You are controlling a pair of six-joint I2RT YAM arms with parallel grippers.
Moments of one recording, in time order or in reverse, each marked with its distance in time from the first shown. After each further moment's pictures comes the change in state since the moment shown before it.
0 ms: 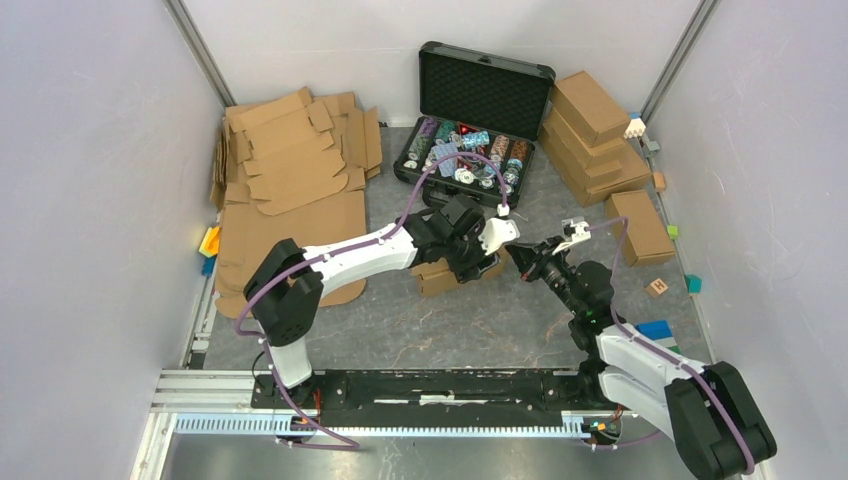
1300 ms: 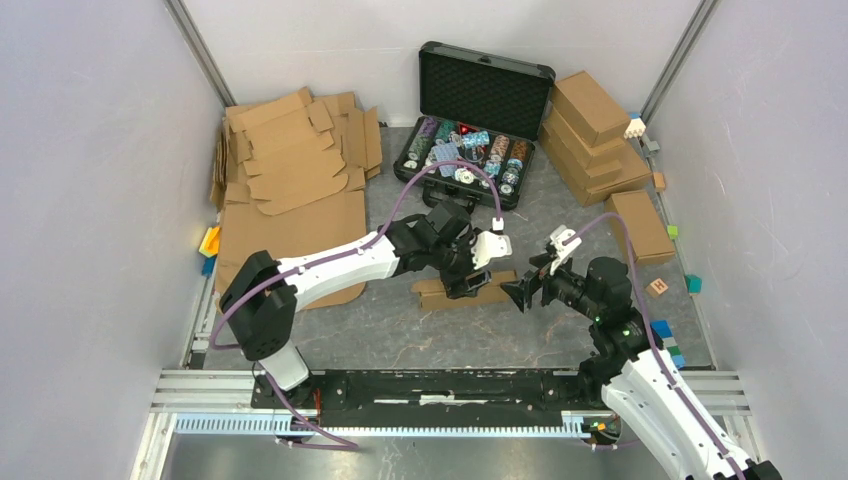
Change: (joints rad) left arm -0.003 -0.126 -0.105 -0.004 0.174 0.107; right arm 0.000 -0.456 0.234 -0.943 -0.198 -0.454
